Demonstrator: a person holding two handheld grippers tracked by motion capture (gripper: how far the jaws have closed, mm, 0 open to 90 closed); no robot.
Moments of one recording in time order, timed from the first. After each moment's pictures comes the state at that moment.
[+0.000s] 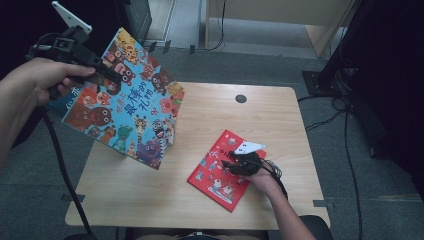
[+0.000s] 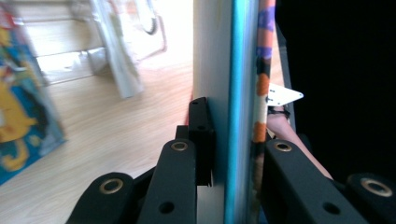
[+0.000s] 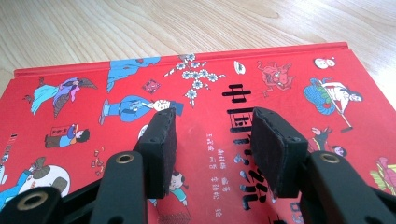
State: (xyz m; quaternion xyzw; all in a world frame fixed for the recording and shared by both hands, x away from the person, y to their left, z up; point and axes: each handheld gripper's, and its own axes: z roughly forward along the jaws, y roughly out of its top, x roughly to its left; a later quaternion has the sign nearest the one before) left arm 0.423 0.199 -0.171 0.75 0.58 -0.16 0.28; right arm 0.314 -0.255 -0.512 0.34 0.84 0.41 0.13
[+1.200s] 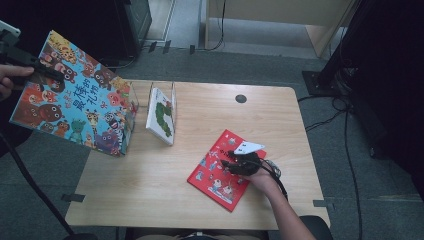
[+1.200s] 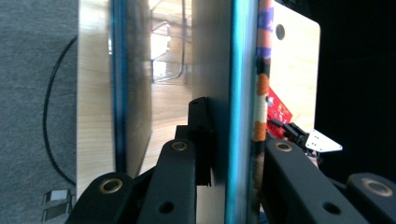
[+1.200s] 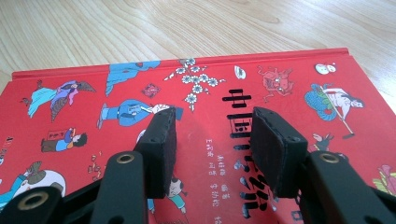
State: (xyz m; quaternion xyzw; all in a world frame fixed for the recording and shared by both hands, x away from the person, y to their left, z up) left arm 0.432 0.333 -0.190 0.65 0.69 -0.12 0.29; right arm 0.316 -0.254 -0.514 0.33 0.83 0.42 0.14
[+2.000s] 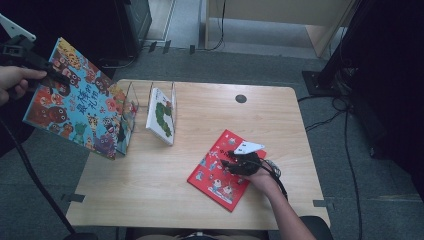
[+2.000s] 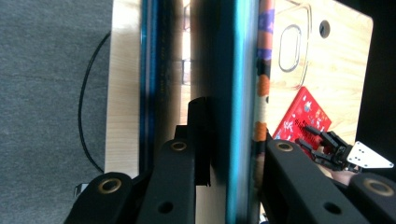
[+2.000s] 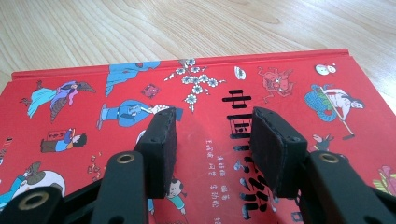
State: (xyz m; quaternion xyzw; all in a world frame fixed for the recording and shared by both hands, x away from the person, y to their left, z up) left arm 0.453 0.318 -0.215 0.66 0.71 -0.10 0.23; right arm 0.316 -0.253 -0.514 0.33 0.83 0.42 0.14
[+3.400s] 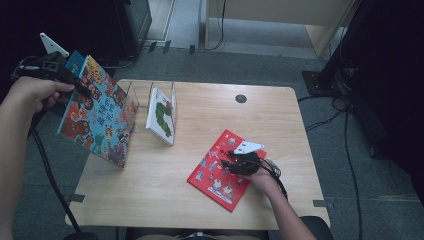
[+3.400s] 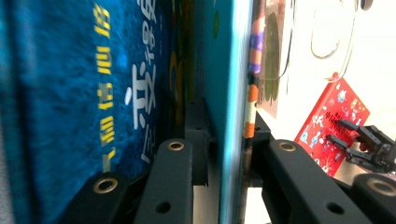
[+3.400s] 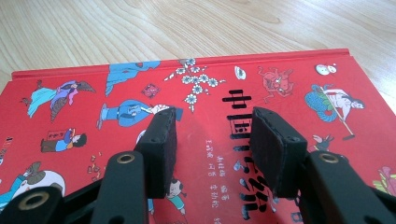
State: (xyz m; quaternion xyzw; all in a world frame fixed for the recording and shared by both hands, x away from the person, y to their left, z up) left arm 0.470 0.283 -0.263 0.69 0.69 -0.09 0.18; right arm 0.316 -0.253 -0.514 0.33 0.84 0.41 0.14
